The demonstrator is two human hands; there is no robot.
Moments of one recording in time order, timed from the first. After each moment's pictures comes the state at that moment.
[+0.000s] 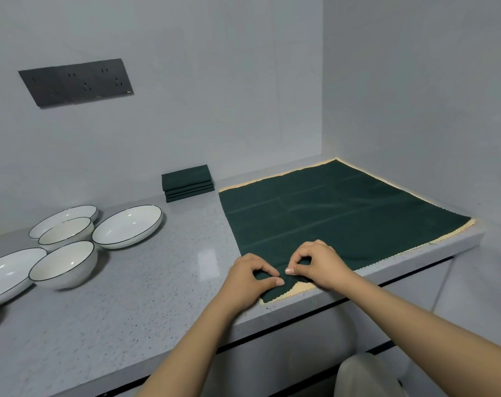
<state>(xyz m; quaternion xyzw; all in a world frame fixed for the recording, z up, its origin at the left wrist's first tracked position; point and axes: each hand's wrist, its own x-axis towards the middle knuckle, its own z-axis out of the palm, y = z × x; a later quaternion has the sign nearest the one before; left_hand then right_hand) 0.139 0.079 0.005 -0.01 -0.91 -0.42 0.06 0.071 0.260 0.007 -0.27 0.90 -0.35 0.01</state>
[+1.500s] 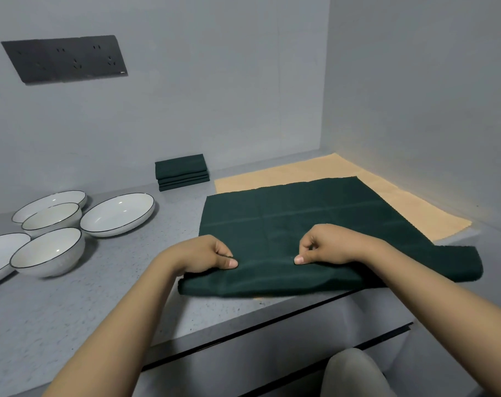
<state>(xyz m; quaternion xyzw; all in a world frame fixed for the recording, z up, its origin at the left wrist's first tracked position) 0.134 0.016 0.072 0.01 -0.93 -0.32 -0.19 0.058 0.282 0.065 -0.32 0.92 -0.17 0.15</state>
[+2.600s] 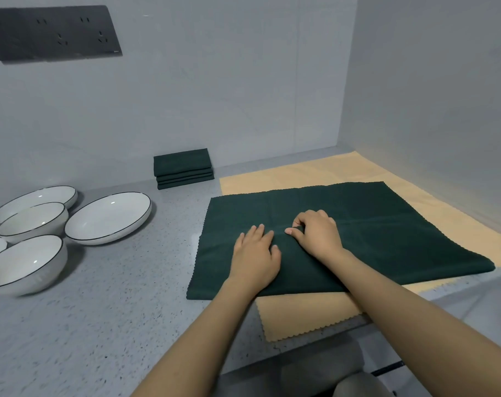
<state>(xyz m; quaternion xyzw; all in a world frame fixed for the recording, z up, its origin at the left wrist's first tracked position) 0.042 0.071 -0.007 0.02 -0.98 -0.17 0.13 -0.049 0.207 -0.003 -0.19 0.95 -0.23 -0.10</state>
